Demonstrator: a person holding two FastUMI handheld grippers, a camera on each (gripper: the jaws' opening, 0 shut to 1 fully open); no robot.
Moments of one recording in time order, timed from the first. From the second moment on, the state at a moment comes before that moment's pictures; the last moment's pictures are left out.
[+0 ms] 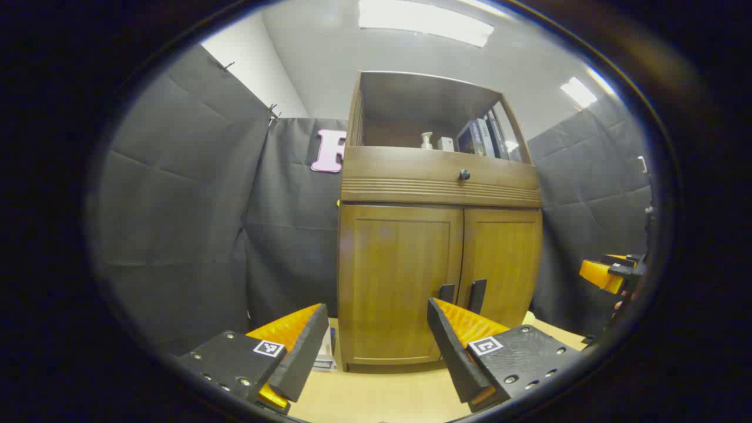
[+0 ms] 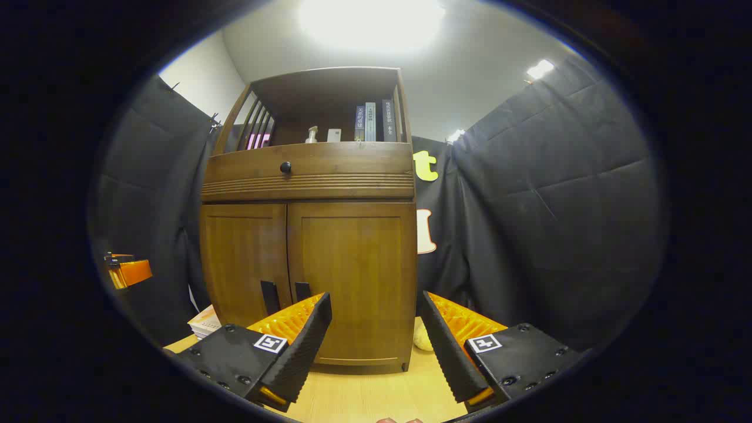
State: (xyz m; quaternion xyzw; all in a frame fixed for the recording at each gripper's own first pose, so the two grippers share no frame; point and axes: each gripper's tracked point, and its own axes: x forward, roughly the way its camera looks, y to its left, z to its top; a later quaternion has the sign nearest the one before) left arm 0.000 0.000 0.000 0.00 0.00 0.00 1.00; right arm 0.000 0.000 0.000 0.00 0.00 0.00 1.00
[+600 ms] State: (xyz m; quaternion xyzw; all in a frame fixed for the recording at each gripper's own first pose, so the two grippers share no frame) left arm -0.018 0.009 -0.020 0.00 0.01 0.02 1.00; right arm 0.002 0.028 -0.013 0.01 0.04 0.04 1.00
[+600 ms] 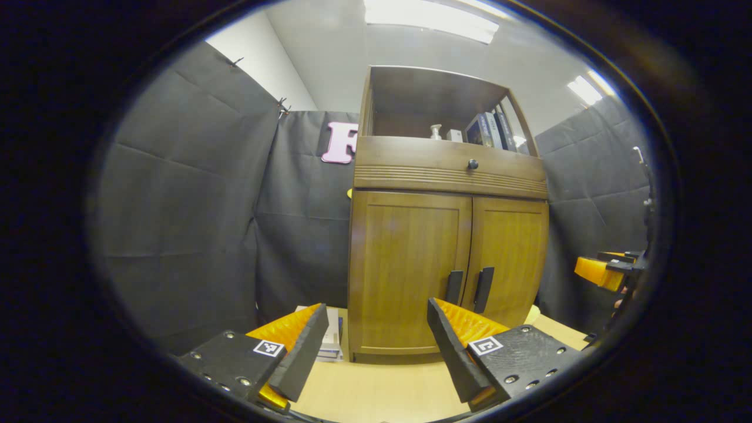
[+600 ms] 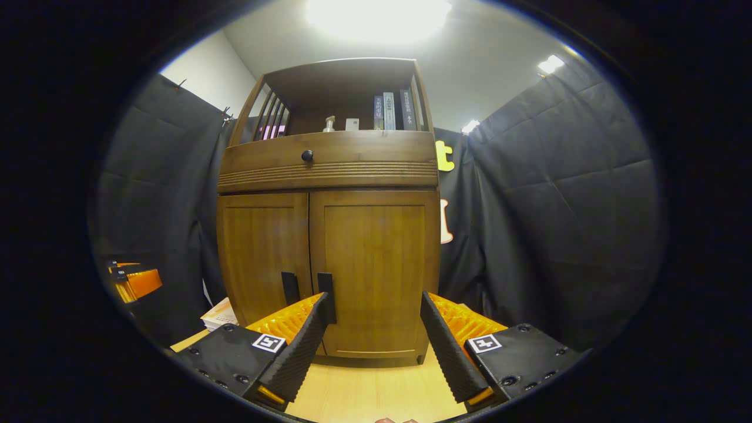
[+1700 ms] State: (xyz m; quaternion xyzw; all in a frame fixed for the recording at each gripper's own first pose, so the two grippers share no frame) left arm -0.020 0.006 -0.031 0.02 0.04 0.08 1.00; right arm 0.129 0.099 -0.035 0.02 0.09 0.09 0.99
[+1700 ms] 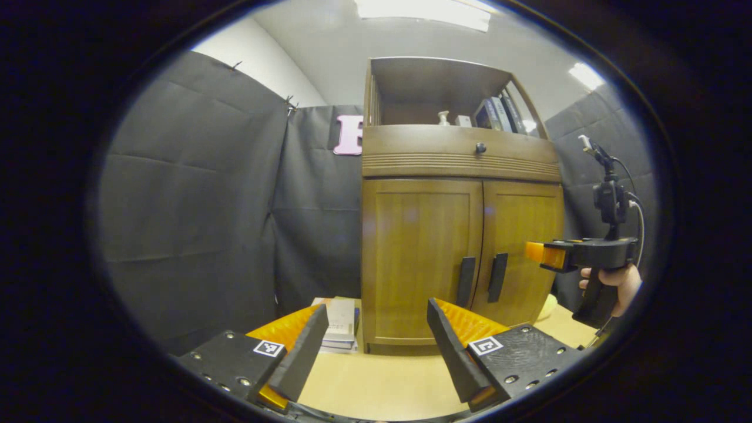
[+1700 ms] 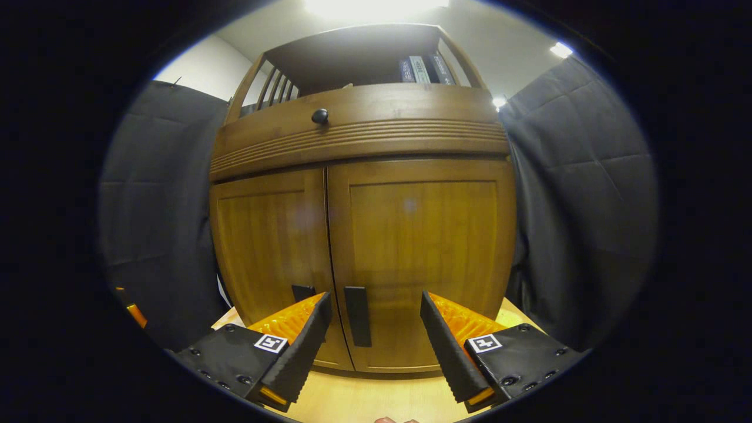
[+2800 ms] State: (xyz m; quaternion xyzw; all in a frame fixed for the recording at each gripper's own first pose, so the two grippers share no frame) left arm 0.007 0.005 -0.079 0.00 0.12 0.15 0.98; right arm 0.213 0.132 -0.114 0.01 0.15 0.12 0.98
